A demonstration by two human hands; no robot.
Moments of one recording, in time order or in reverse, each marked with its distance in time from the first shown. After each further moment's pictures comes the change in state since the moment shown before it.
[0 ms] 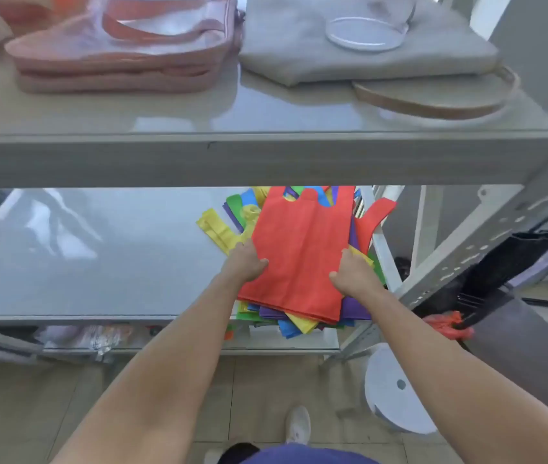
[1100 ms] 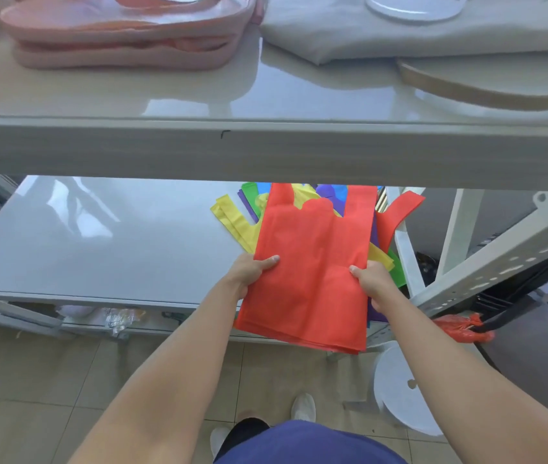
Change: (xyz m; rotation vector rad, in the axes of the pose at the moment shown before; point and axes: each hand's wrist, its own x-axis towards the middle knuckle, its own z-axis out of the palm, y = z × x) left_hand -0.020 -0.031 0.016 -1.116 -0.240 -0.307; right_hand 0.017 0.025 0.031 0.836 -0.069 0.232
